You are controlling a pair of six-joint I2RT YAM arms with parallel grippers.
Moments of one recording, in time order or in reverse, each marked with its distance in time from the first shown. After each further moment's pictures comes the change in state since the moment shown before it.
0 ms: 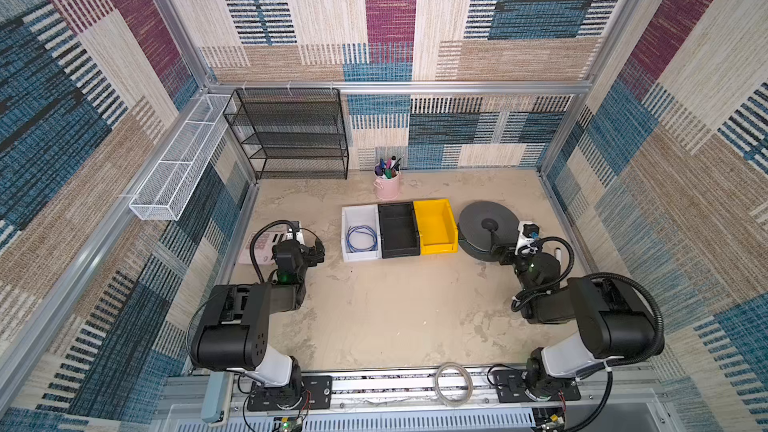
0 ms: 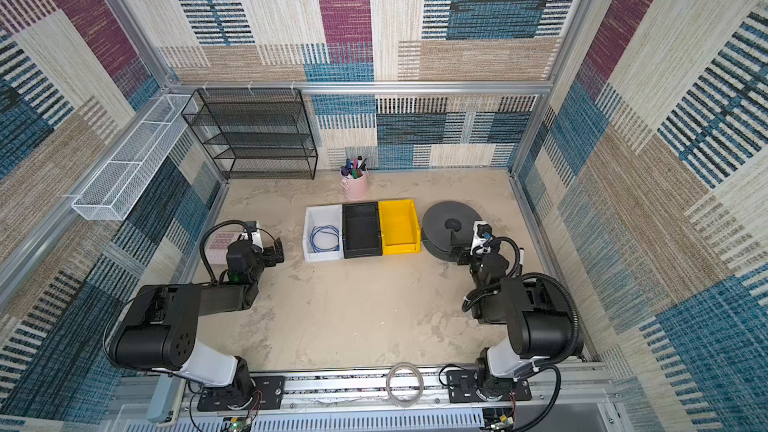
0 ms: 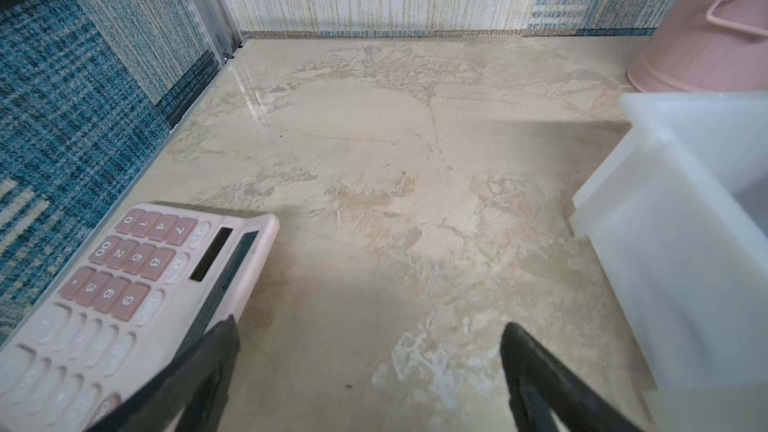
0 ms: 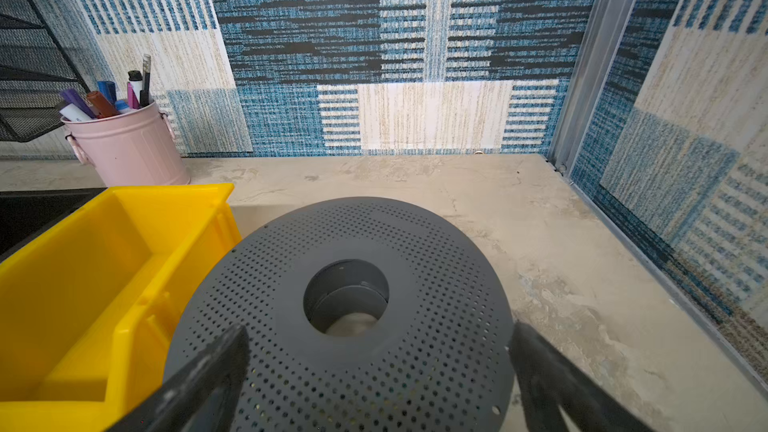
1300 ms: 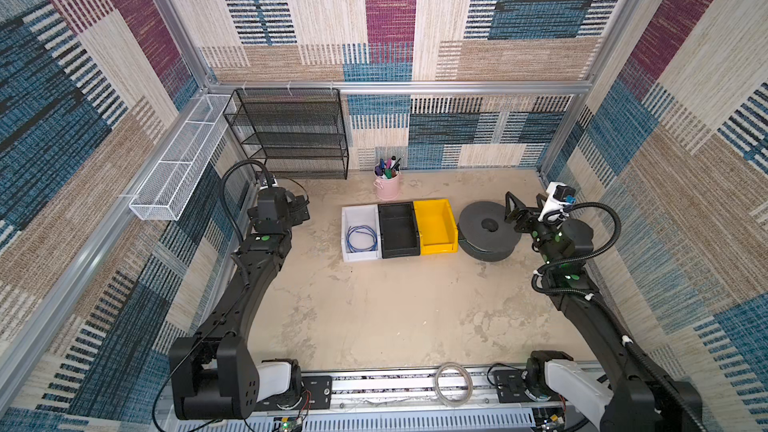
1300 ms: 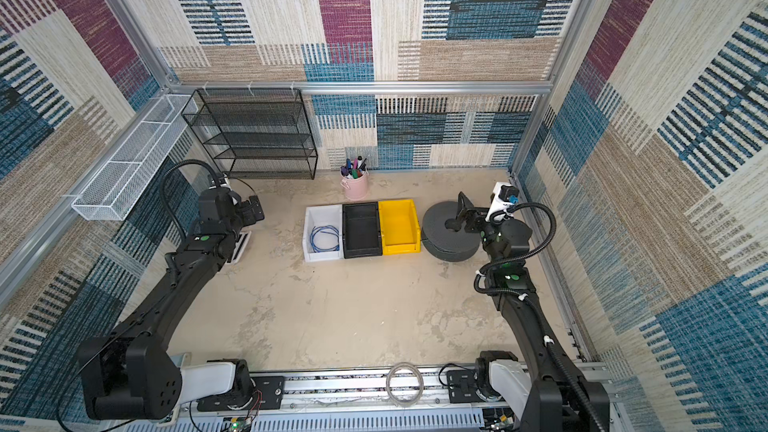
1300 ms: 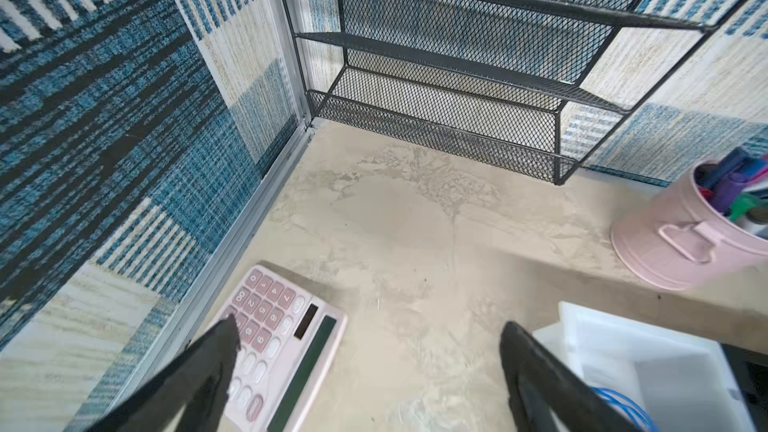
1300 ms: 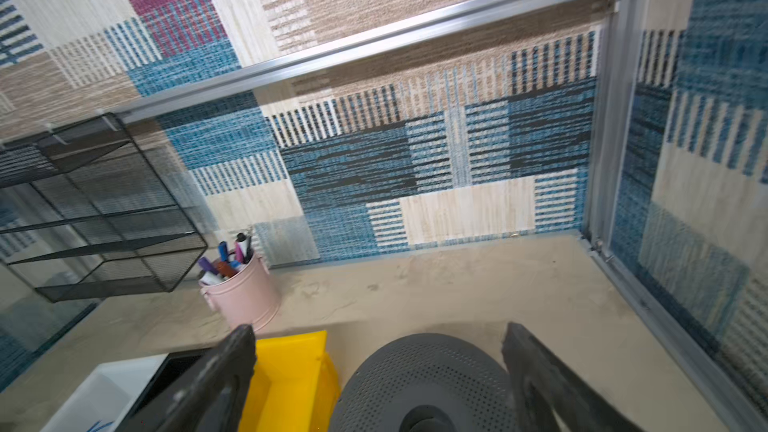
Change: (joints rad) left arm -0.031 -0.260 0.626 -0.990 -0.155 -0.188; right arm 0.002 -0.563 0.410 -0.910 -0.095 0.239
